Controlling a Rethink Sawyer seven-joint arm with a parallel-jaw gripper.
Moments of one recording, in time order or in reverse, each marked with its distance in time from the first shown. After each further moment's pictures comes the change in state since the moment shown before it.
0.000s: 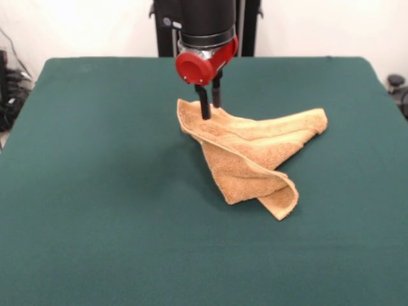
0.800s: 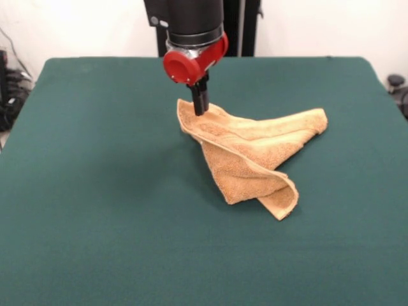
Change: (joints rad) arm -0.034 0.001 0.008 0.001 0.004 0.000 0.000
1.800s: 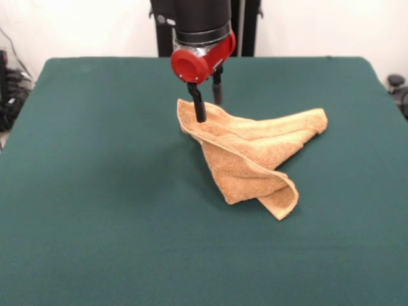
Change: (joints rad) arm -0.003 0.002 0.030 0.000 0.006 0.000 0.000
